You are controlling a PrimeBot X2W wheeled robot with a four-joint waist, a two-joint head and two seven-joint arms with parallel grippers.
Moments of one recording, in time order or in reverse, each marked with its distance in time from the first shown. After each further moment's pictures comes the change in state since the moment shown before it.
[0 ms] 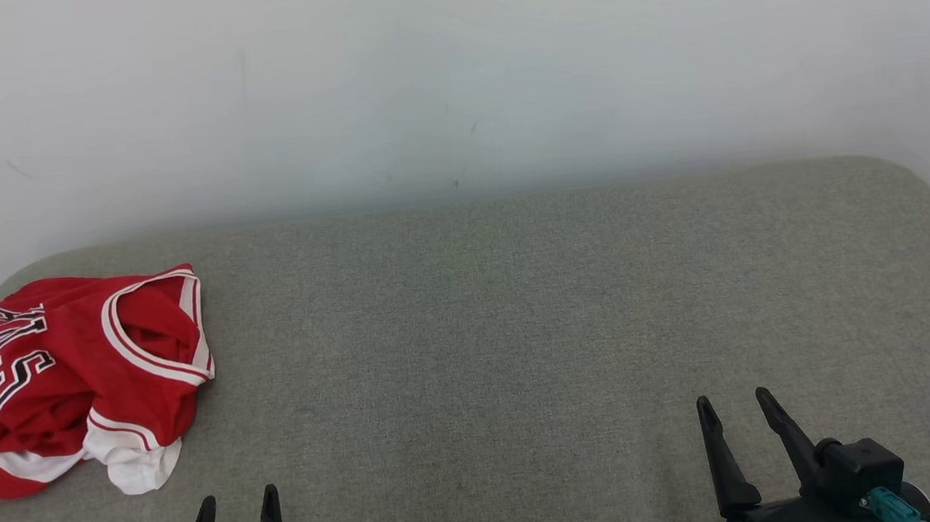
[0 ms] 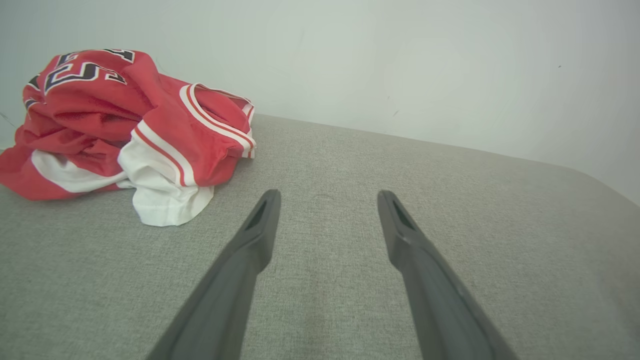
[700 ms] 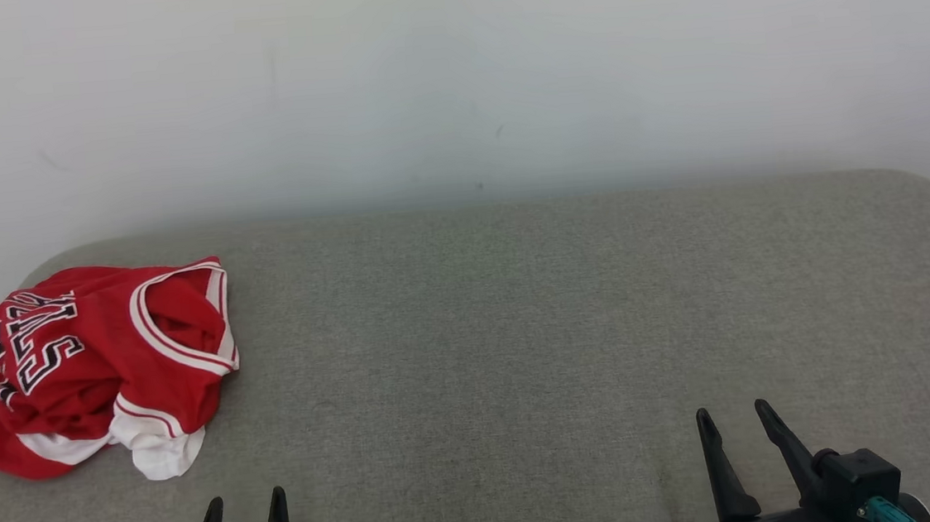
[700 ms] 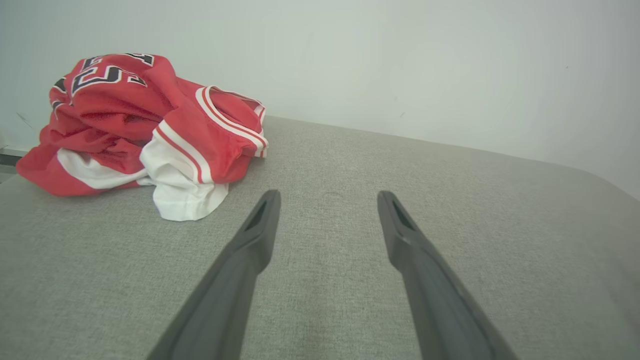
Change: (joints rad) left arm 0.004 0.001 -0.019 -0.002 0.010 0.010 0.000; right arm 0.015 0.000 0.003 0.007 -0.004 0.000 0.000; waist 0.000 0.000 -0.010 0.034
